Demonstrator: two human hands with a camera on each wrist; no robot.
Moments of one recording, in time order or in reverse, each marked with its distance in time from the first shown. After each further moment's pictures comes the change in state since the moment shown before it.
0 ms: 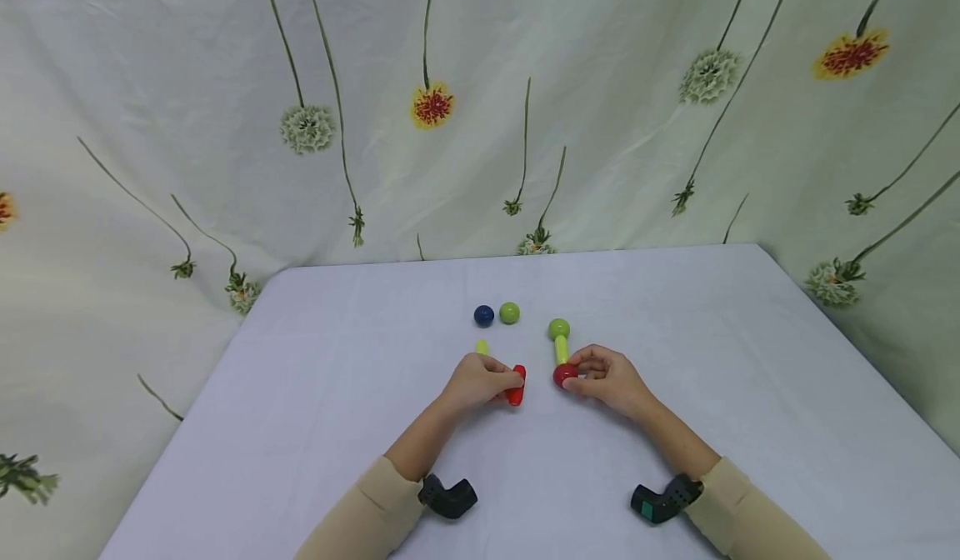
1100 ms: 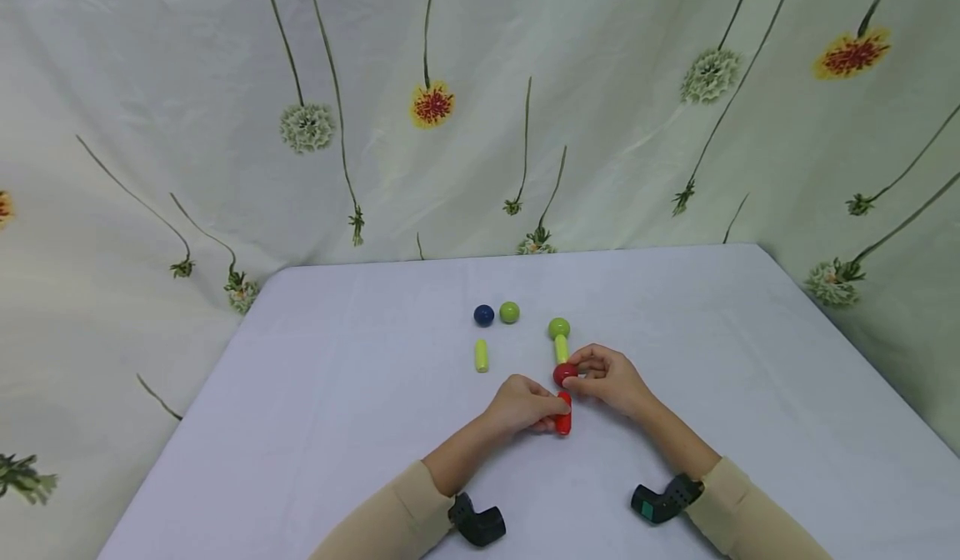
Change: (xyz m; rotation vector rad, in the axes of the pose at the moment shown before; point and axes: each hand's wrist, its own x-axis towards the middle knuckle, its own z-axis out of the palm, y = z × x) left_hand -0.015 0.011 0.057 -0.163 -0.116 0.000; right_hand 0.001 0.003 0.000 -0.002 -0.001 -0.028
